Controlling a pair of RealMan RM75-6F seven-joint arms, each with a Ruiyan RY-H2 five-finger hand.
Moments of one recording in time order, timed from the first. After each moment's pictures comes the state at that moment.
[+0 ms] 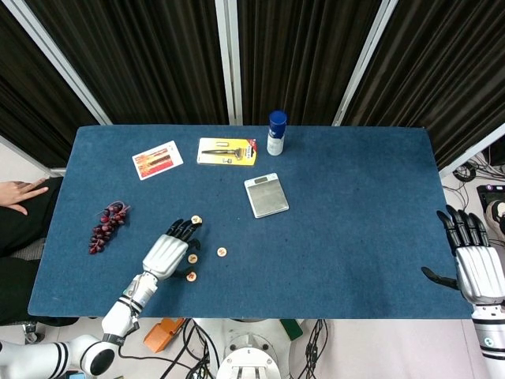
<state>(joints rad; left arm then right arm) -0.50 -1.61 0.02 -1.50 1.35 1.12 0.32 0.09 -1.09 0.06 -1.62 -1.57 1.53 0.02</state>
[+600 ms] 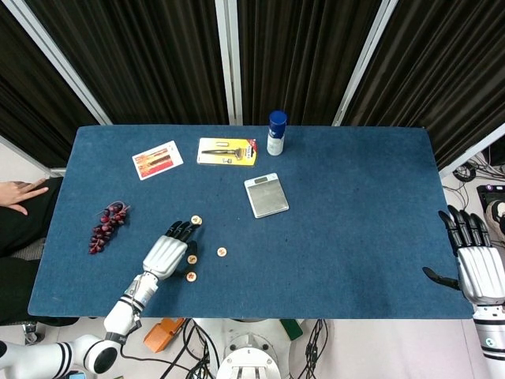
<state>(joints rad) -0.49 -1.64 0.01 -1.45 1.33 1.09 0.32 0.08 -1.09 0.06 -1.61 -1.57 1.53 0.02</state>
